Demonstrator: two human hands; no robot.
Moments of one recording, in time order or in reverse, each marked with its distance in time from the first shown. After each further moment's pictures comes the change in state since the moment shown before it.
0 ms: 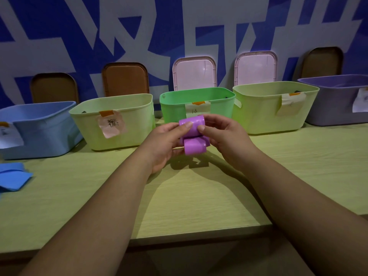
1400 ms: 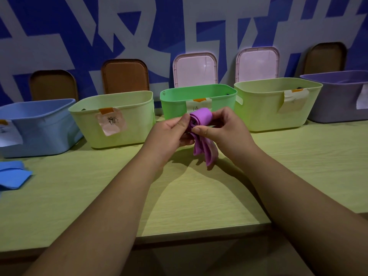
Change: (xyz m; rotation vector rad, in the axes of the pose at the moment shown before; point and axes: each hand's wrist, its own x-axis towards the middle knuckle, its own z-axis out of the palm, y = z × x) left_hand -0.004 0.000 0.010 0.196 0.094 0.176; right_hand -0.006 -0.012 0.013 -0.310 0.161 -0.054
